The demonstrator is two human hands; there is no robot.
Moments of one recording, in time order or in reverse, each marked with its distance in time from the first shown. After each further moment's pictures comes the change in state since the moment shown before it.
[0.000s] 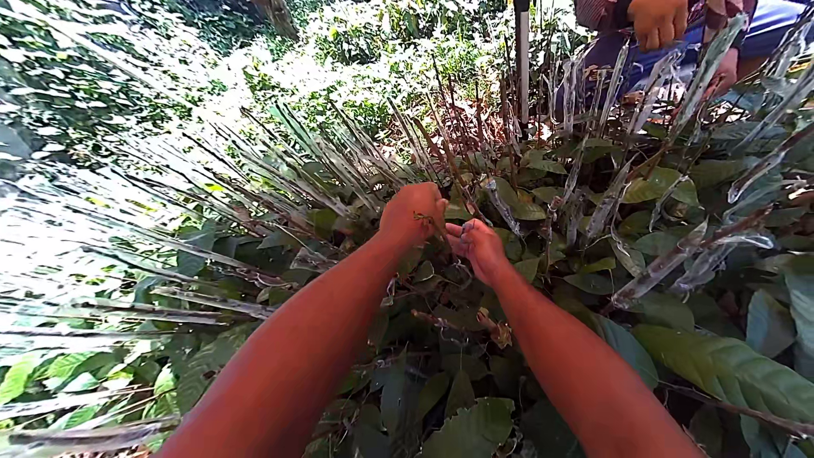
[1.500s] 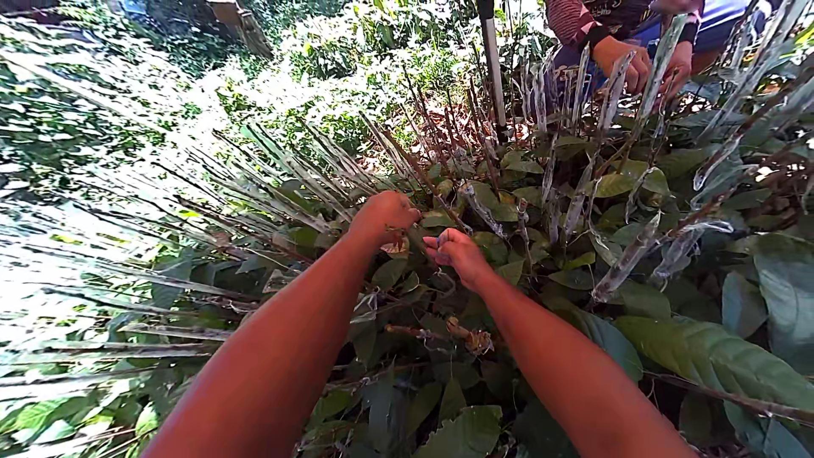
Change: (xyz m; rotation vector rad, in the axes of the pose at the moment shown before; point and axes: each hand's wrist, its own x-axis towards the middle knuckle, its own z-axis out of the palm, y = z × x) left_hand 0.016 -0.006 -0.012 -0.062 -0.126 -0.032; right_hand -0.007 -0.007 -0.002 -0.207 -0.101 0.008
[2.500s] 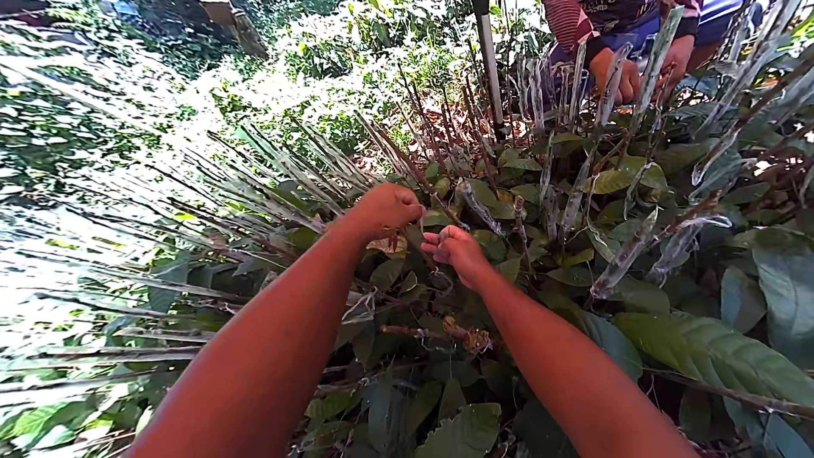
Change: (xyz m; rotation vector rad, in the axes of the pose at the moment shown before) left_hand 0.000 0.000 -0.015 -0.087 -0.066 0.227; right_hand 0.001 0.000 -0.001 0.046 0.045 0.001
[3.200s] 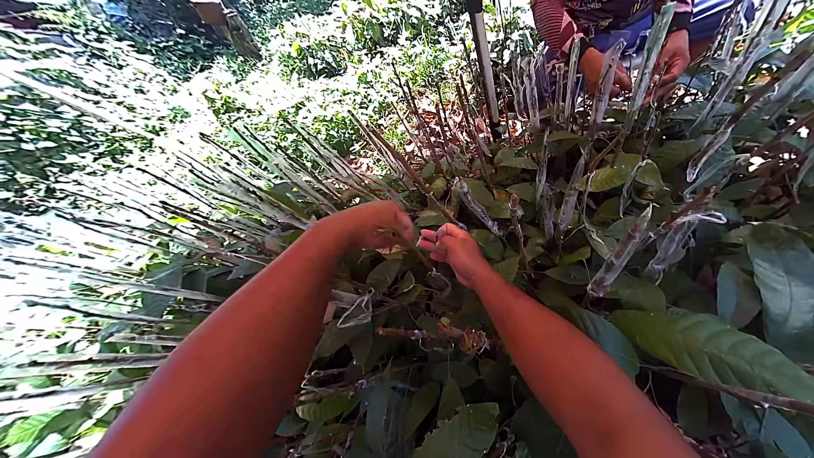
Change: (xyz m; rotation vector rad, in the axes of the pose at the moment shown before) left_hand -0.001 -0.014 0.000 0.065 -0.342 0.140; right_hand 0.003 0.001 -0.002 0.052 0.003 0.004
